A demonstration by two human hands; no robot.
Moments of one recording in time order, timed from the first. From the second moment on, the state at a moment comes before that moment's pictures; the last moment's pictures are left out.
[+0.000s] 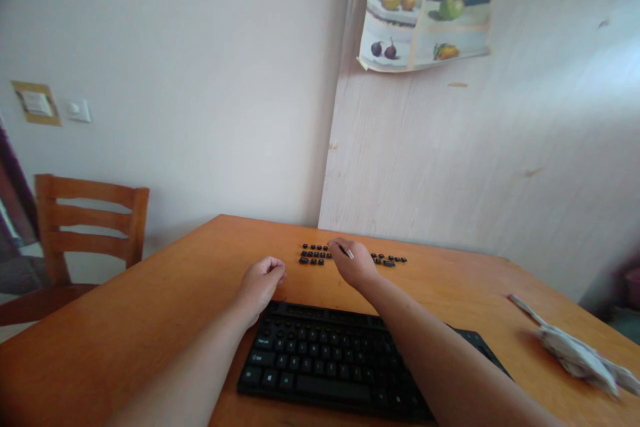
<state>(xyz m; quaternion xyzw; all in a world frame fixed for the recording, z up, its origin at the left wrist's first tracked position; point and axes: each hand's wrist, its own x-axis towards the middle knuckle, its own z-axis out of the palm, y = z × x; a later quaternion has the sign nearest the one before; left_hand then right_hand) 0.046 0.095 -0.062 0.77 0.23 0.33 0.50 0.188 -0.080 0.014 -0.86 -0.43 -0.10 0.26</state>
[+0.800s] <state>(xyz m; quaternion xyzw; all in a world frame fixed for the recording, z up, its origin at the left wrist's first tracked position) 0.042 0.091 -0.056 0.76 0.20 0.32 0.52 0.087 -0.116 0.023 -0.78 -0.47 0.17 0.38</state>
